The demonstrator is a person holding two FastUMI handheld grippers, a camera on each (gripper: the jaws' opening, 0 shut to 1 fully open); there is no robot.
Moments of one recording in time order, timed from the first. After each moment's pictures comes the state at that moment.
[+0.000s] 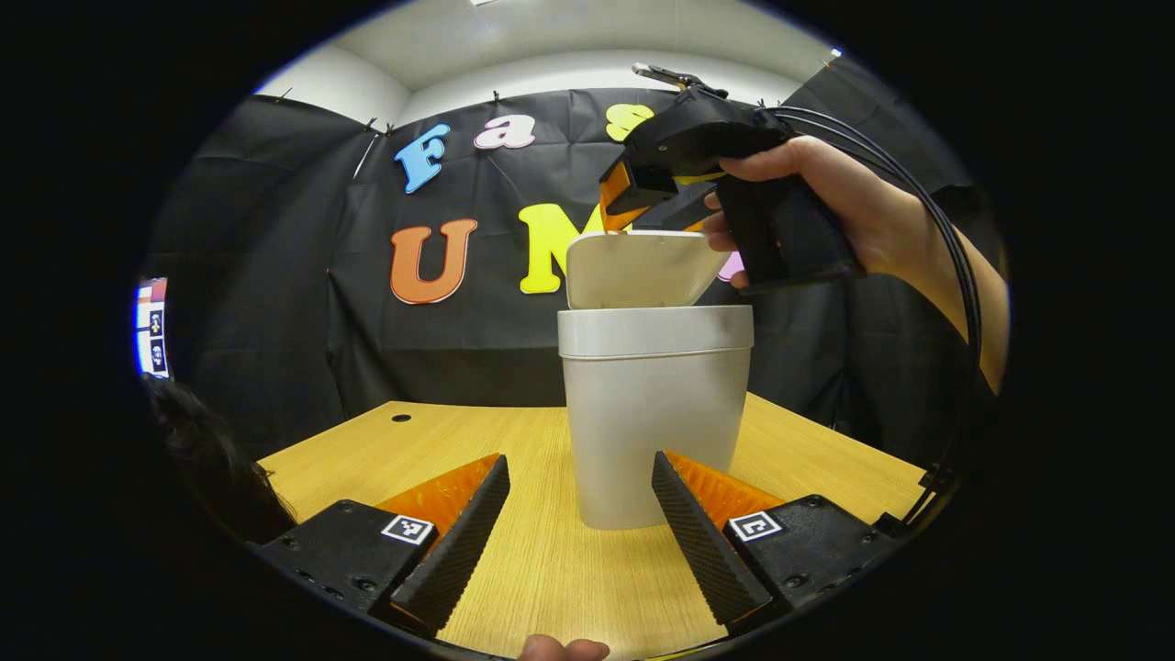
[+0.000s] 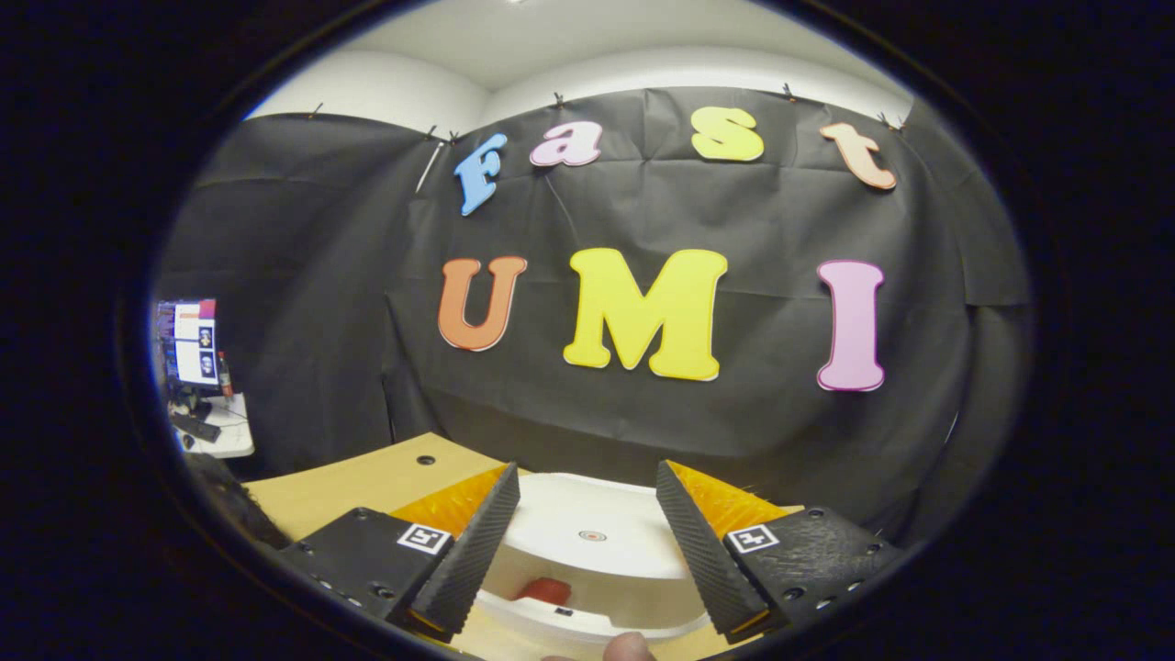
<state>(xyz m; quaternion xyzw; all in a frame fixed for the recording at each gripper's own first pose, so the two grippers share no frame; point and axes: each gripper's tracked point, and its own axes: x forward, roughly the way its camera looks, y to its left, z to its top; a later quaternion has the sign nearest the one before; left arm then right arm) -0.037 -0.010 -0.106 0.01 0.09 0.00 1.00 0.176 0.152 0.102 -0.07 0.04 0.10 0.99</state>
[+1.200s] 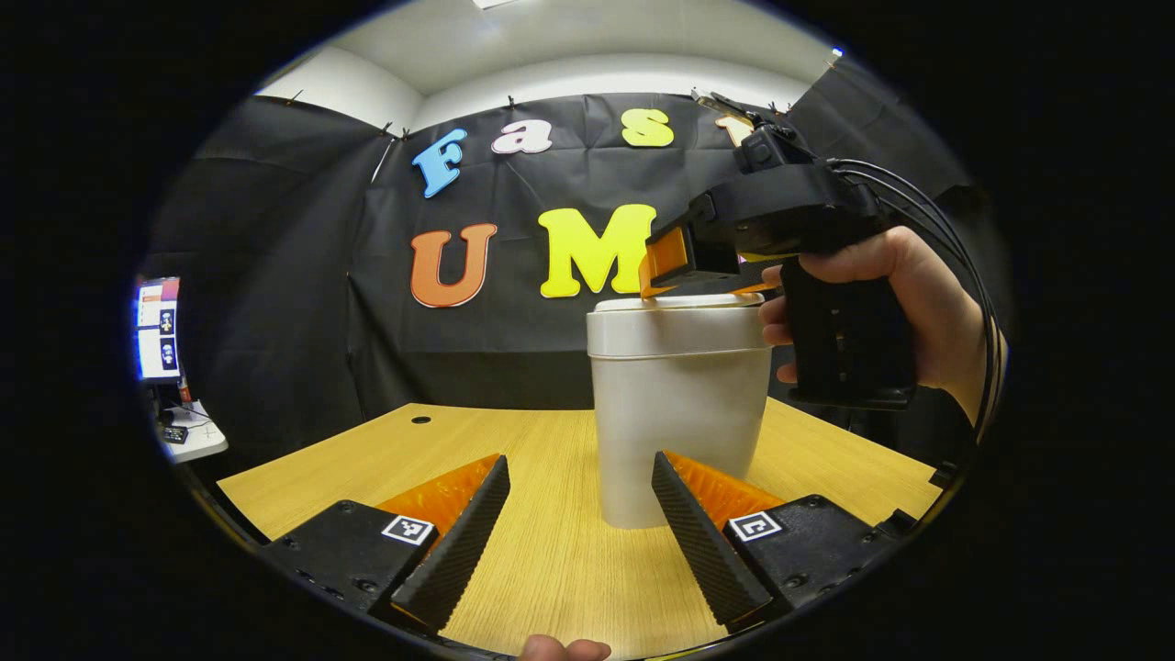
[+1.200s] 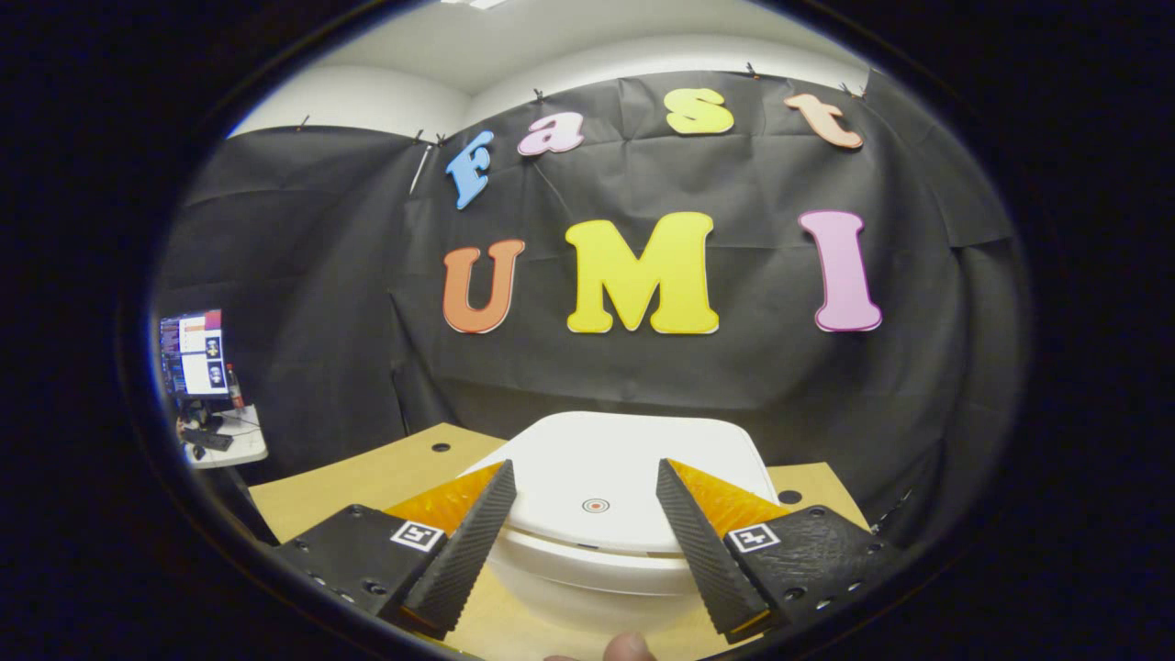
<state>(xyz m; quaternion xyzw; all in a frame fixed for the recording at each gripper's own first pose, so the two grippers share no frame) -0.044 0.011 -0.106 0.01 0.08 0.02 1.00 0.154 0.143 0.026 -0.01 0.06 0.11 0.99</state>
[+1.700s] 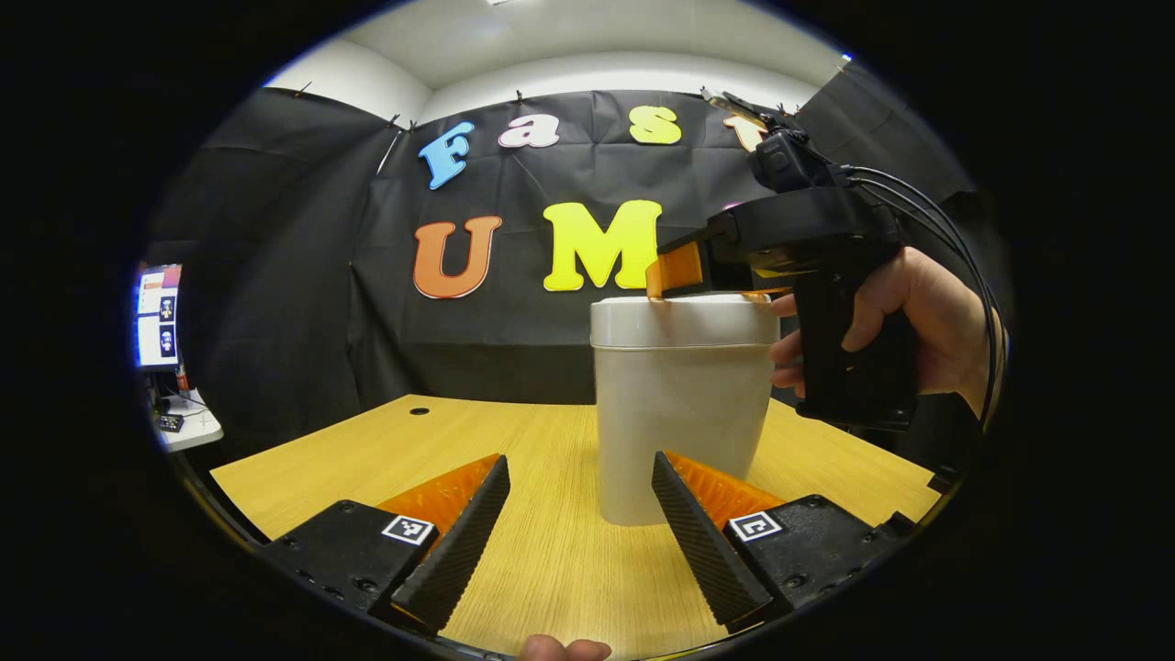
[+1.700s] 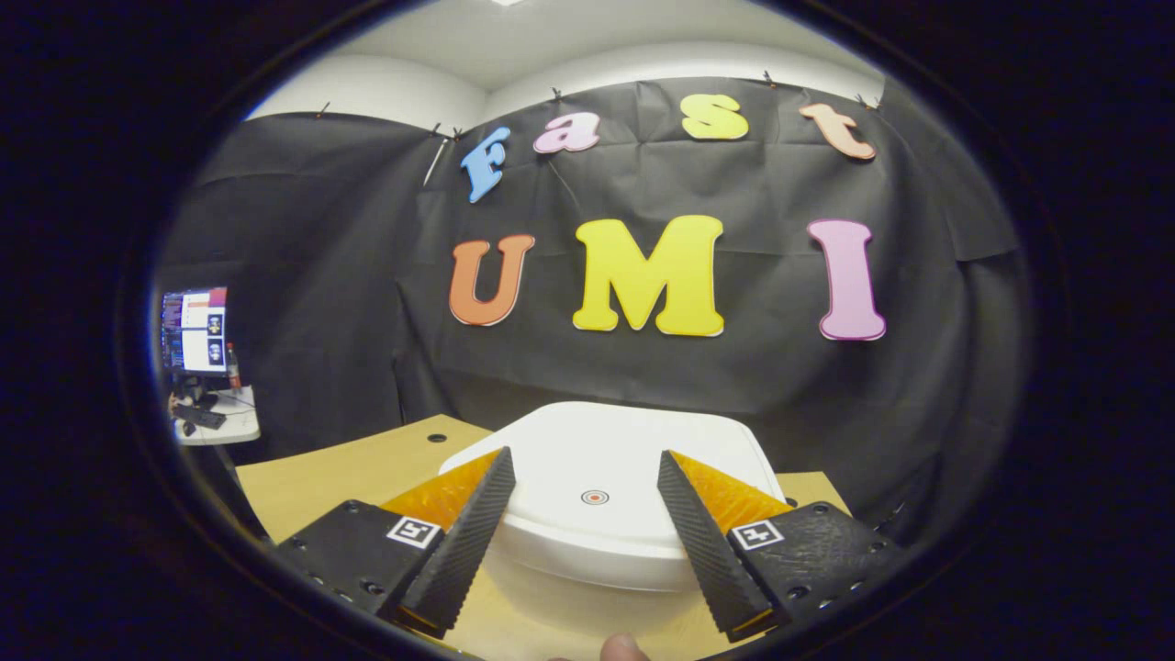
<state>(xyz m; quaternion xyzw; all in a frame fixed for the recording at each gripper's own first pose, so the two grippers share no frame) -0.042 0.011 -0.115 -0.01 0.08 0.02 1.00 0.152 0.142 0.013 -0.04 0.05 0.11 0.99</state>
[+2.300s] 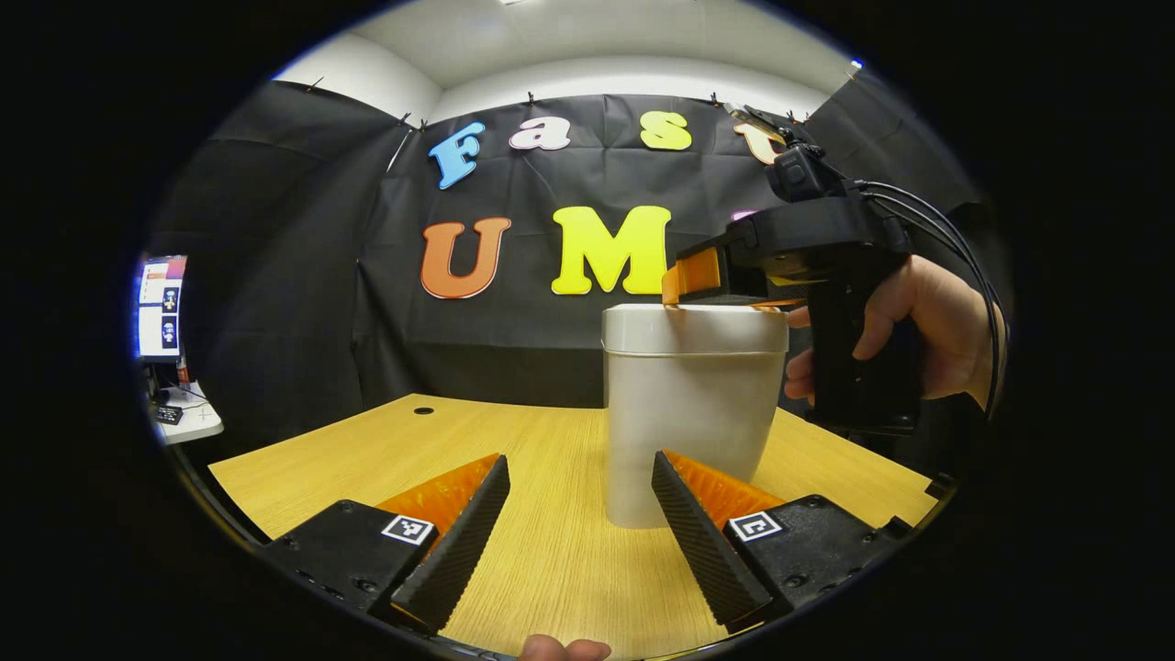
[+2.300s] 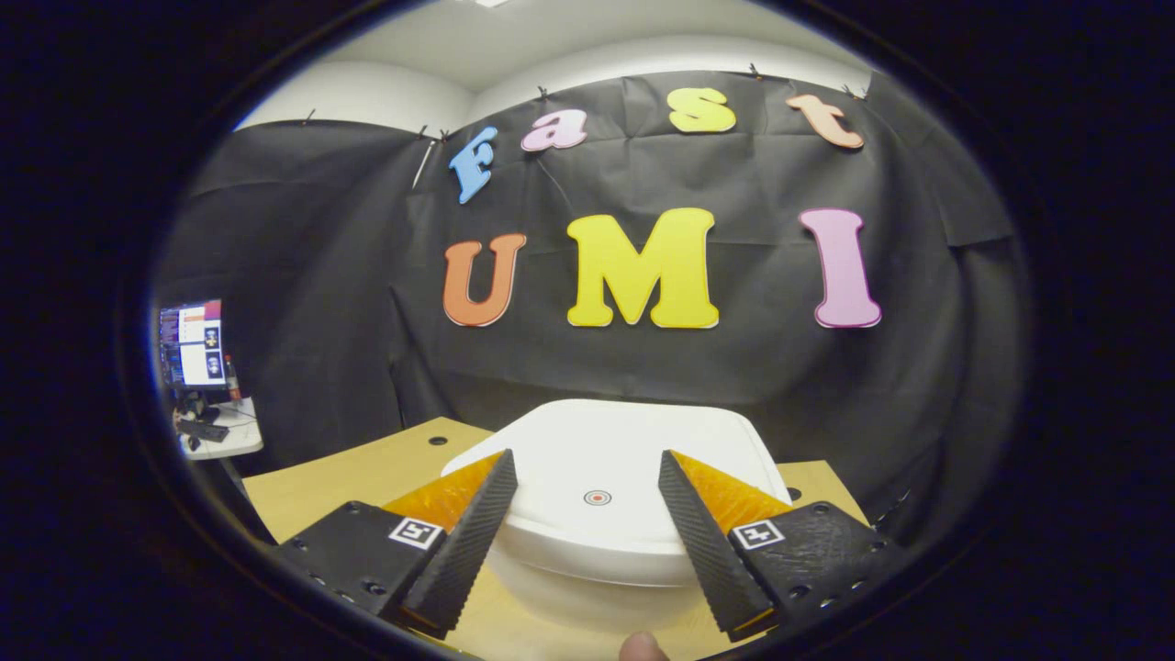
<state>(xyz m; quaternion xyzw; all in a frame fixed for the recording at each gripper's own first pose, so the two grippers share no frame) -0.044 0.025 -0.111 -0.01 0.08 0.03 1.00 0.150 0.143 0.017 -0.02 0.05 0.10 0.99</state>
